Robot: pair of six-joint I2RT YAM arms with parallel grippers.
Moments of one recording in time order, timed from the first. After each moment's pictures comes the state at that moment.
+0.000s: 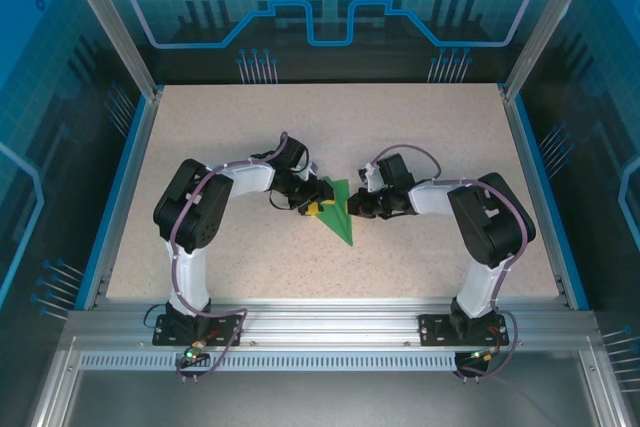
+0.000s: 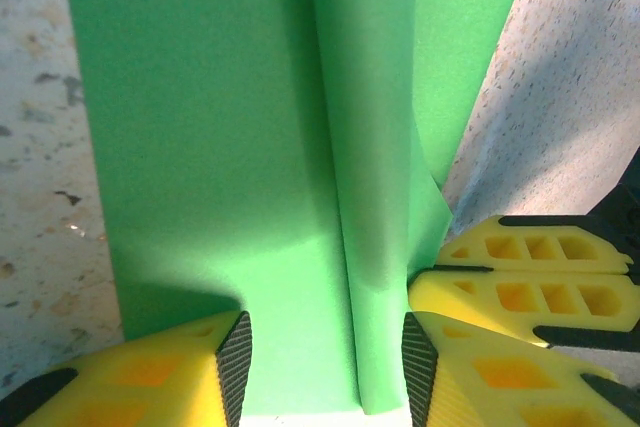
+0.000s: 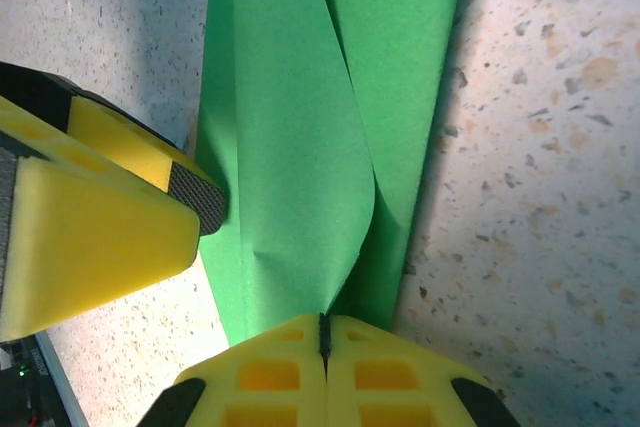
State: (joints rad) left arm -0.43 2.00 1.19 -0.36 0.66 -0.79; right arm 0.42 1.81 0.85 -0.02 -0.59 0.51
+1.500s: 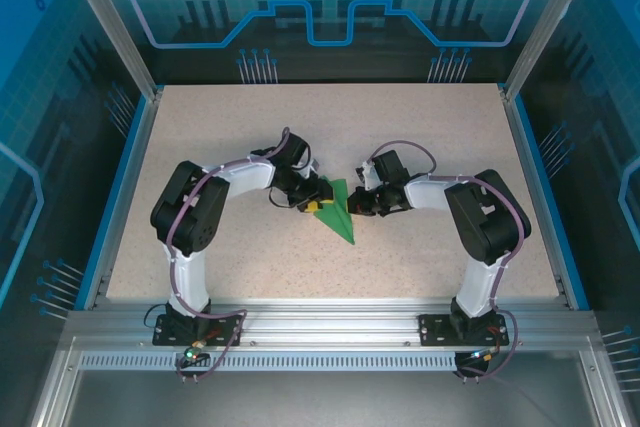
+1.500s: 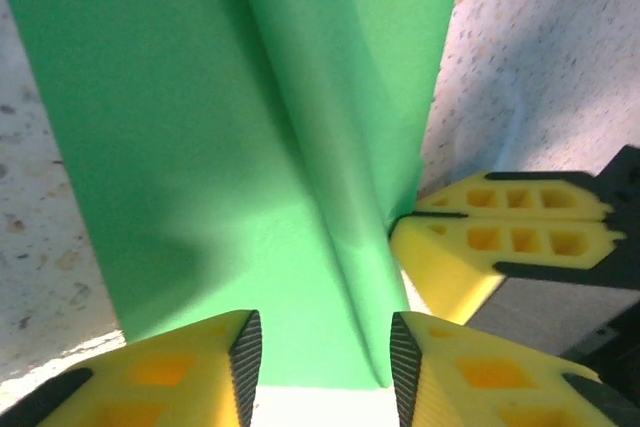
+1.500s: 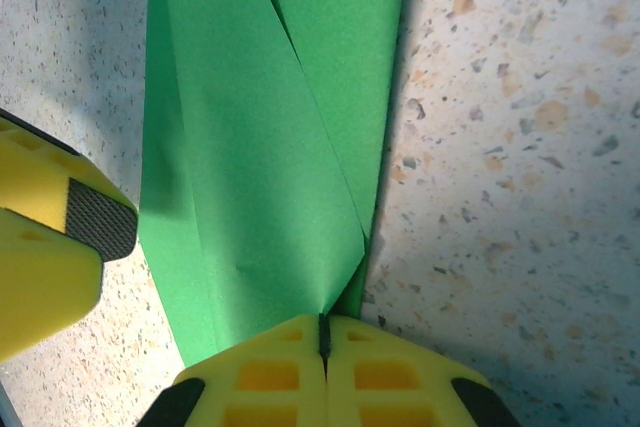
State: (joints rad) left arm -0.45 1.96 1.24 -0.45 0.61 -0.73; right arm 0.43 1.84 0.92 -0.13 -0.51 0.45
